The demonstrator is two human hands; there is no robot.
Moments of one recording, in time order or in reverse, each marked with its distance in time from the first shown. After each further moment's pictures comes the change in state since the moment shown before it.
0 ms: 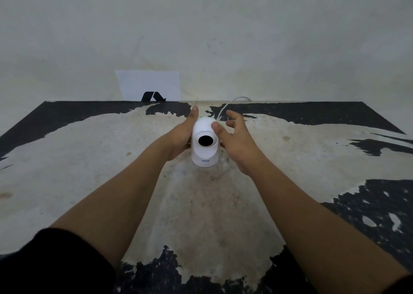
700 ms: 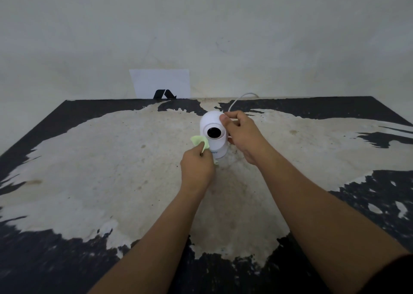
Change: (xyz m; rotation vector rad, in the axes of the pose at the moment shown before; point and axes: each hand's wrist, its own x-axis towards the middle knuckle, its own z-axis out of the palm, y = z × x) left_hand -0.077 -0.051 0.061 0.116 0.598 0.117; right_hand -0.008 -0.011 0.004 0.004 -0.030 0.007
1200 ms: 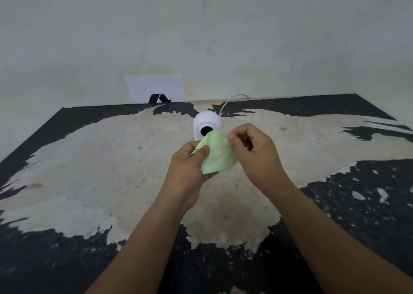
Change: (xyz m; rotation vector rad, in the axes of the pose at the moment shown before) left_hand -0.044 0.040 -0.035 -0.608 -0.282 -0.197; right_hand -0.114 -0.019 -0.027 -0.105 0.139 -0.392
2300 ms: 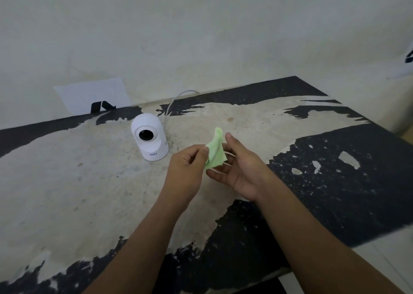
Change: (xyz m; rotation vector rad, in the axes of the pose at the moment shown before) left_hand -0.007 -0.043 0.088 0.446 -0.215 0.298; right_hand -0.023 0.044 -0.082 0.883 -0.030 0.763
